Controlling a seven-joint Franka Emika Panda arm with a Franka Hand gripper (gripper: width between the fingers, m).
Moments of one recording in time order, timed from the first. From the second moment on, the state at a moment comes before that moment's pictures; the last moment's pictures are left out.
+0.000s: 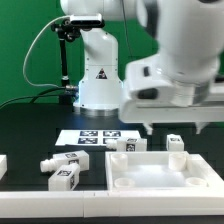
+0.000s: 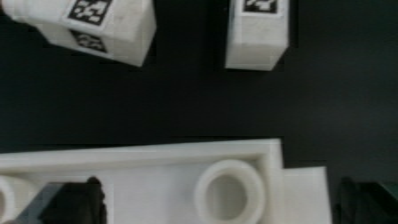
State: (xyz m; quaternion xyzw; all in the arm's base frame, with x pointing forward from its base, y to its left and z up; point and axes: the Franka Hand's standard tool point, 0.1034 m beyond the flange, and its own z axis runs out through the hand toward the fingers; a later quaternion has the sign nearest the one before) arm 0.532 0.117 0.074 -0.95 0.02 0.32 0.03
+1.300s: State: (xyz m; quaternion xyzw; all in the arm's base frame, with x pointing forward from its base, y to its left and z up) arm 0.459 0.137 0.029 -0.89 0.07 0.45 0.01
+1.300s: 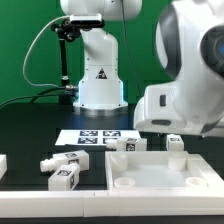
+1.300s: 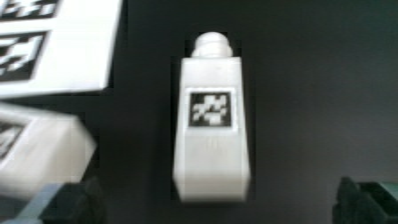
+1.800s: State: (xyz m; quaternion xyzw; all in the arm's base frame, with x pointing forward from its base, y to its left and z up) arm 0.450 0.137 0.013 -0.88 0.08 0.47 0.00
